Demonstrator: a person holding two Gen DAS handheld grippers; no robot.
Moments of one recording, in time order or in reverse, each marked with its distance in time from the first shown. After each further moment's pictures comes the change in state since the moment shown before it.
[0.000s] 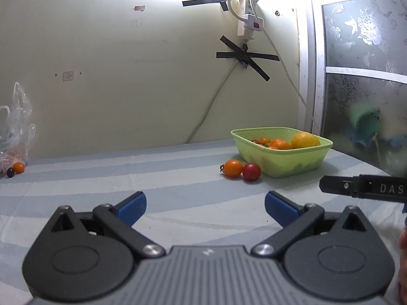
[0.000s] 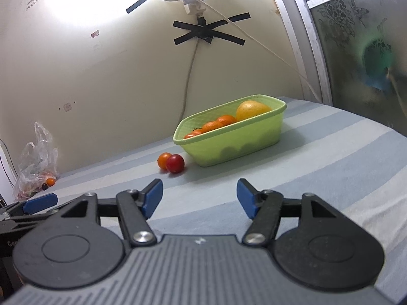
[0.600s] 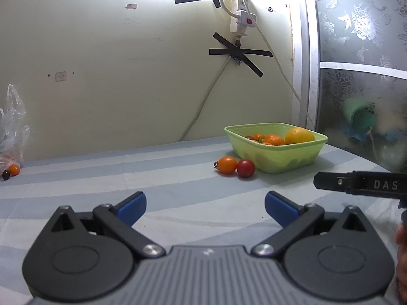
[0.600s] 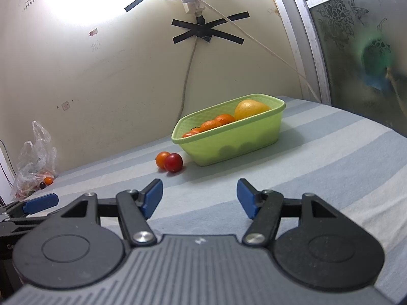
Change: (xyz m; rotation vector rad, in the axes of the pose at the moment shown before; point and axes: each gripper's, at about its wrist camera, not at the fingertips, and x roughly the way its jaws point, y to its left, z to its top) left arm 0.001 -0.003 -0.001 0.020 0.014 -0.027; right arm 0.001 0.000 -0.001 -0.007 0.005 -0.006
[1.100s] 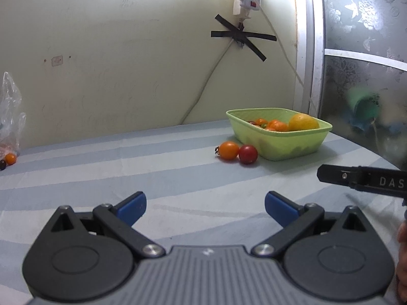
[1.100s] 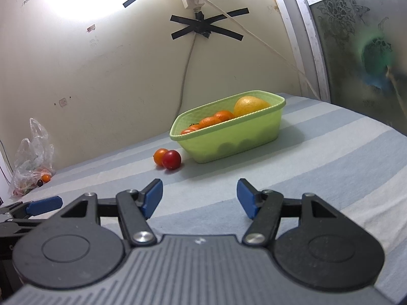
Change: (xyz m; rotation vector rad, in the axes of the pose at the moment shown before) left arm 0.012 -0.001 0.001 -0.017 0.088 0.008; right arm 0.004 0.003 0.000 -0.001 0.016 -0.016
